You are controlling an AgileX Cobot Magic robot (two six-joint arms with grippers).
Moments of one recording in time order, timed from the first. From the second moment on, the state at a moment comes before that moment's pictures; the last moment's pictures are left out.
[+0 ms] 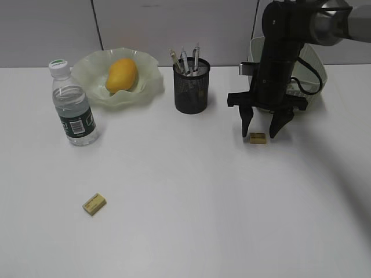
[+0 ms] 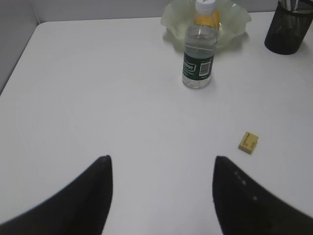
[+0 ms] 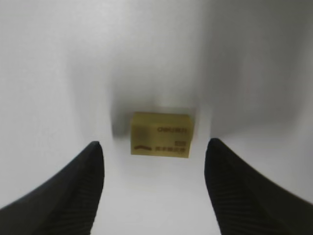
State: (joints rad) left arm -0.09 -0.01 -0.53 0.01 1.07 -0.04; right arm 0.31 2.41 -1.93 0.08 1.20 0.31
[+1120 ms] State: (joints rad) left arm -0.09 -0.01 -0.53 0.01 1.07 -0.04; right arm 0.31 2.43 -1.95 0.08 1.20 0.31
